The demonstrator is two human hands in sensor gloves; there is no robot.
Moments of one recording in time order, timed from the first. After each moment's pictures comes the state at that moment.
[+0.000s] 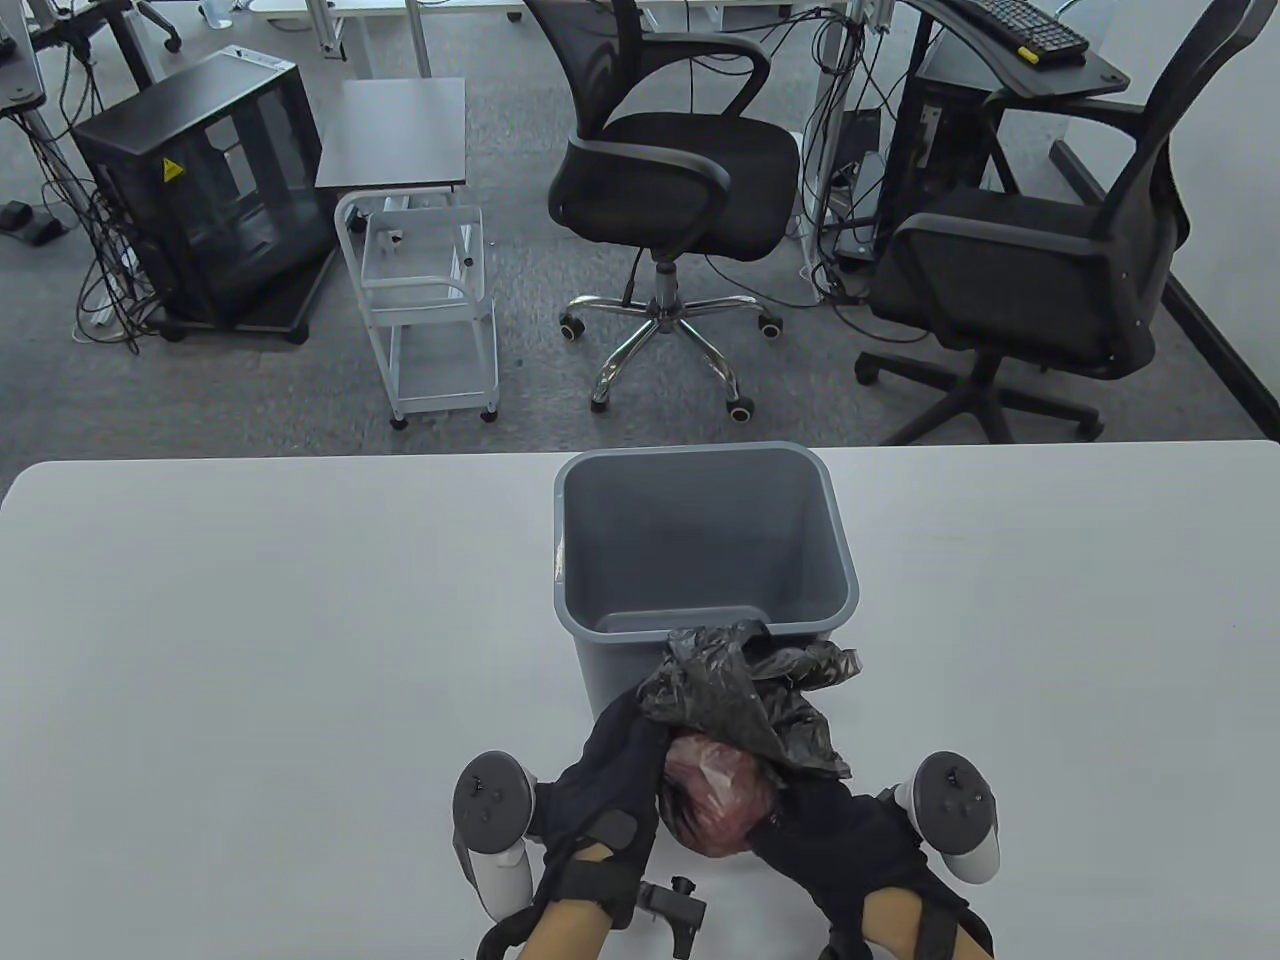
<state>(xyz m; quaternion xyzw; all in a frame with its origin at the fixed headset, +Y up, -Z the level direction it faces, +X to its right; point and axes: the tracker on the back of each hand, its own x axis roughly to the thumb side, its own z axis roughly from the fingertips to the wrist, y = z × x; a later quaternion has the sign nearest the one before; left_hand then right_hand) -0.097 -0.712 -0.264 -0.01 -0.10 0.73 0.67 0.161 -0.717 -0.252 0.30 0.10 0.69 0.65</state>
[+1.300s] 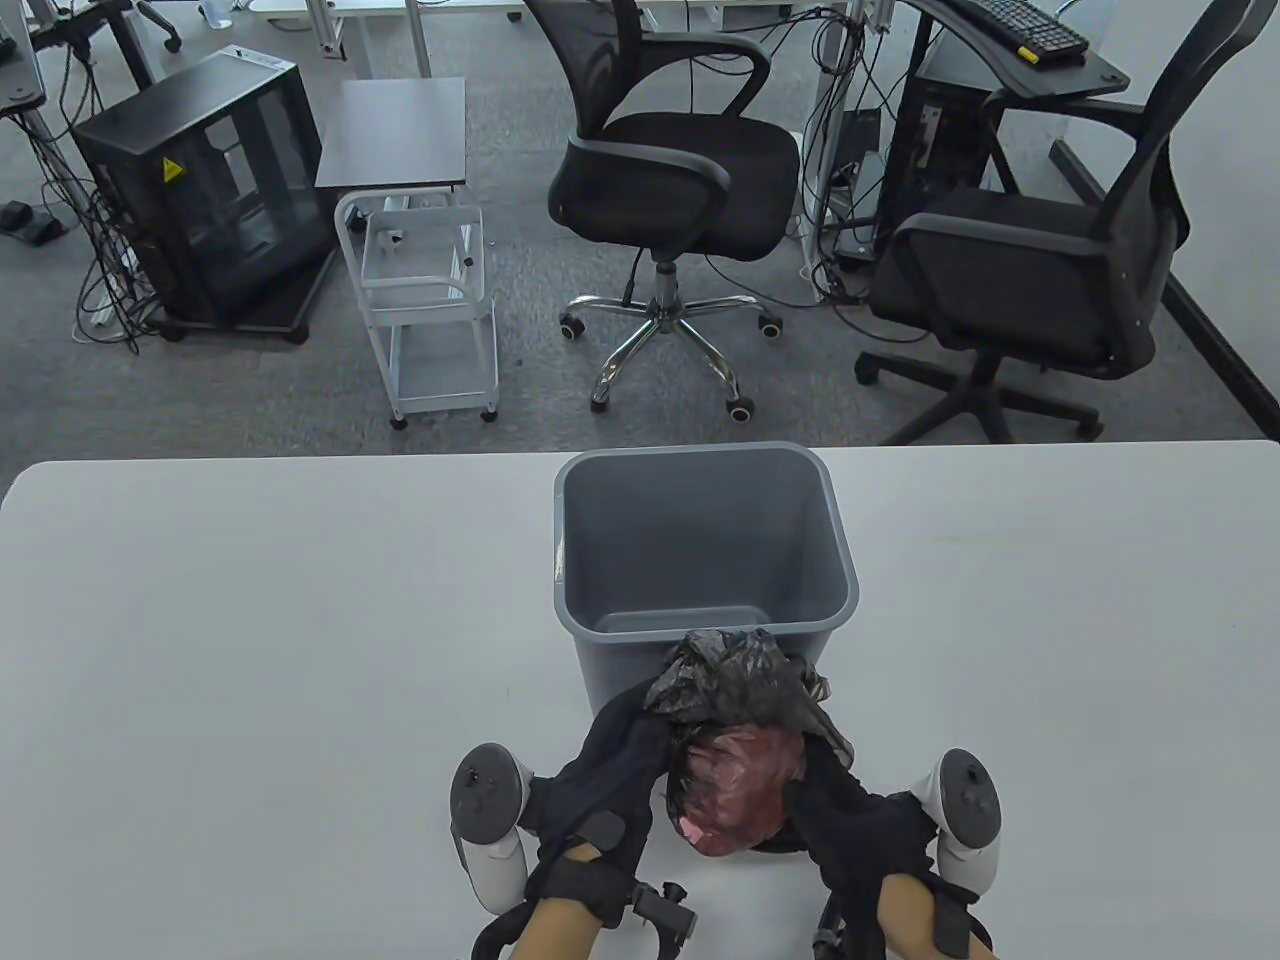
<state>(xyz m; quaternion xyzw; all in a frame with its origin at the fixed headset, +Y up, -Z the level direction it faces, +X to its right) -0.099 -0.711 -0.267 -0.04 -0.12 0.75 0.65 0.167 -0.726 -0.254 0.24 0.12 0.61 0.74</state>
